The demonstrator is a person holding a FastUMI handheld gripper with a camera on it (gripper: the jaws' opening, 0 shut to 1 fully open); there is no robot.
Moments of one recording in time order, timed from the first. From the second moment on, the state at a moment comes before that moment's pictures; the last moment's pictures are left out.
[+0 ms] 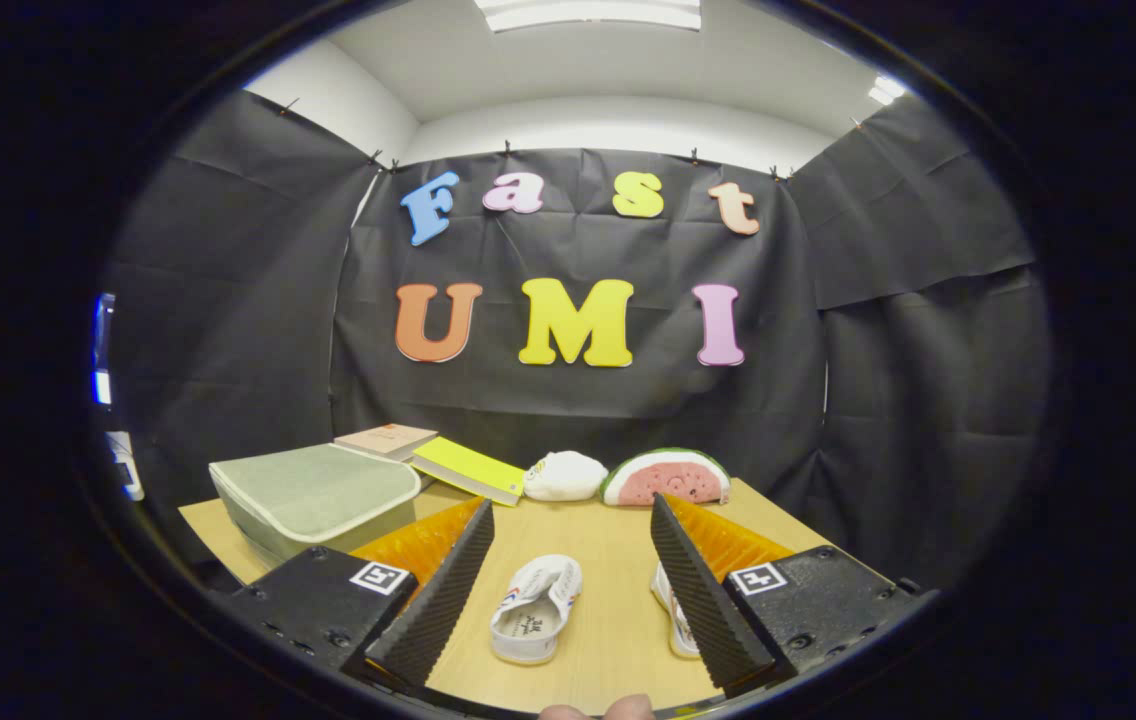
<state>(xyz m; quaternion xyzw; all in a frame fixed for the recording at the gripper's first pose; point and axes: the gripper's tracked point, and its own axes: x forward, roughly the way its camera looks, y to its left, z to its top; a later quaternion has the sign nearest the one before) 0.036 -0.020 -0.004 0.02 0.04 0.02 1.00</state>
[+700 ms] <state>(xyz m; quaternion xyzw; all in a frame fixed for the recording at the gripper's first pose) 0.086 0.057 -0.073 0.18 0.15 0.26 0.94</state>
